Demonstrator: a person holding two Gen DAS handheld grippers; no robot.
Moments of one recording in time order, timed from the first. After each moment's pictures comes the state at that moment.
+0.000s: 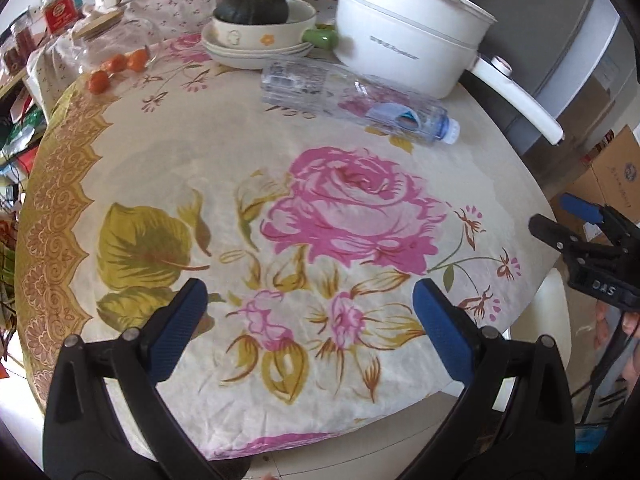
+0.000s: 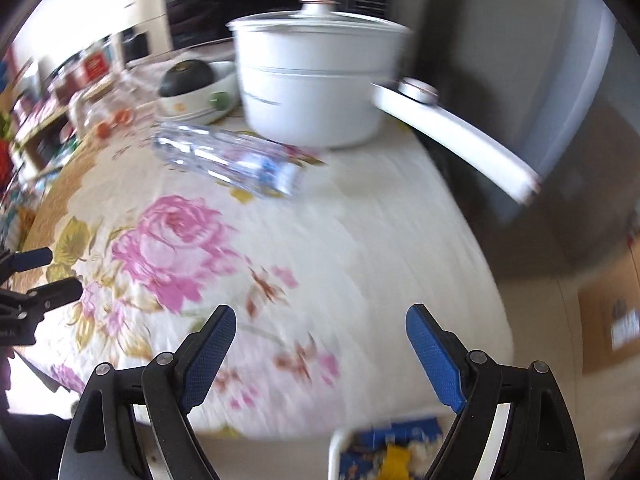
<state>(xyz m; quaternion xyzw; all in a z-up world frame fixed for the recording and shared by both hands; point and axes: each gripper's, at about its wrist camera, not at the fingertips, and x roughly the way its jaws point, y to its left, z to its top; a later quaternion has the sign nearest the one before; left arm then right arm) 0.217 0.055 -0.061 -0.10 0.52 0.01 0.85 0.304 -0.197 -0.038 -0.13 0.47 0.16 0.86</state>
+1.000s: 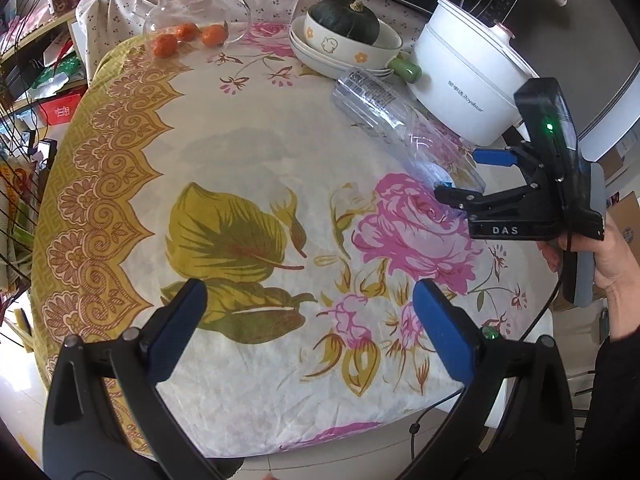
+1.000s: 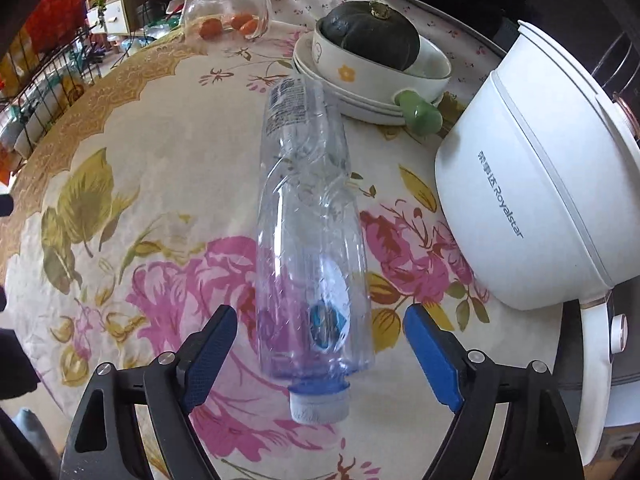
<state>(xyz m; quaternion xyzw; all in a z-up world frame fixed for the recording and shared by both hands) 0.200 0.132 -0.054 -0.17 0.51 0.05 0.84 0.380 -0.020 -0.087 -0.32 0.48 0.31 0.76</state>
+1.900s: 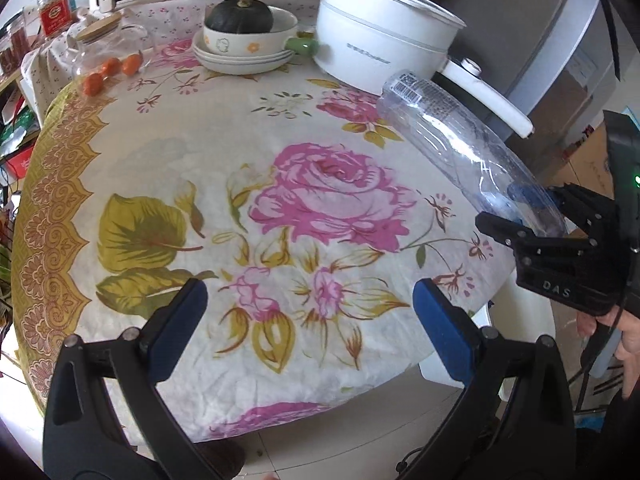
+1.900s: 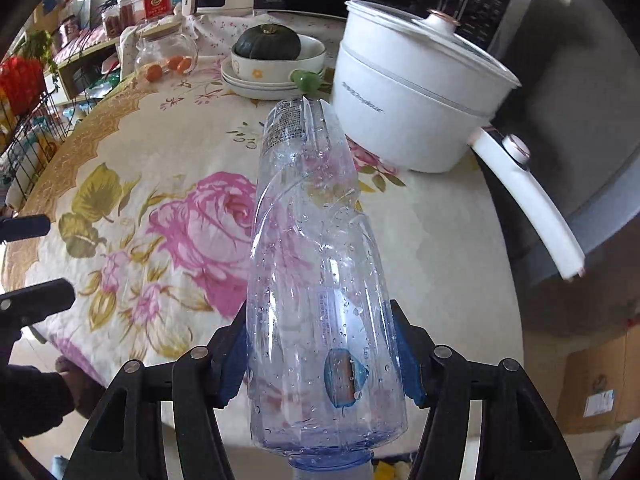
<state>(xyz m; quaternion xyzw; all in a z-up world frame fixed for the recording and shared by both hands) 0.187 0.040 -0.046 -0.09 0.50 -0.03 0.86 0.270 -0.170 -0.038 -0.20 0.48 0.20 0.83</state>
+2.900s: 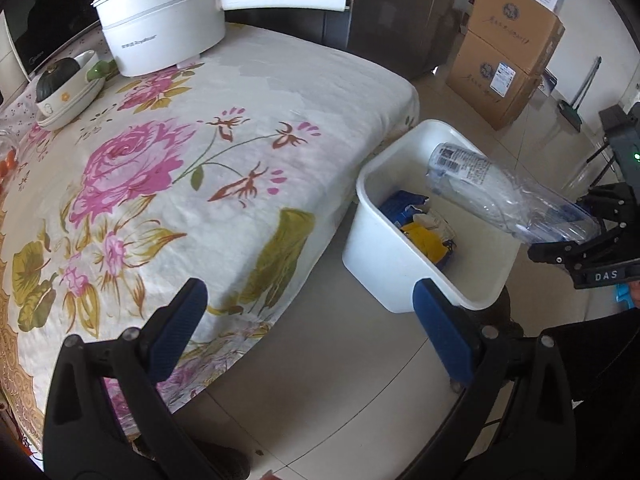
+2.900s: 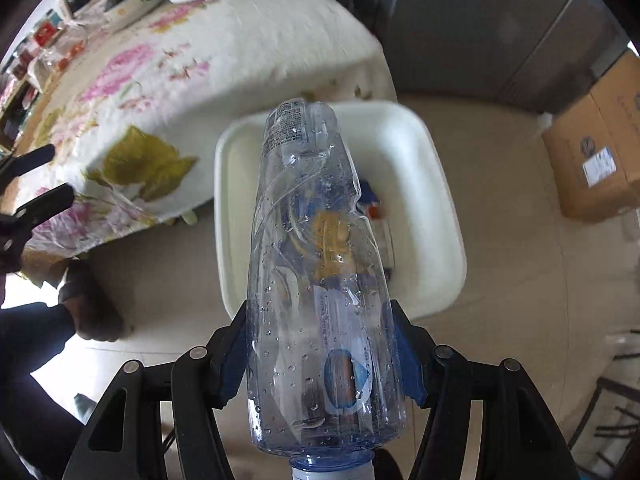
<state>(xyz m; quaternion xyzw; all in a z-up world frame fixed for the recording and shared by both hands) 0.115 -0.135 -0.073 0.08 0.50 -0.19 0.84 0.117 -0.403 -0.083 -0.06 0.66 0.05 0.75</state>
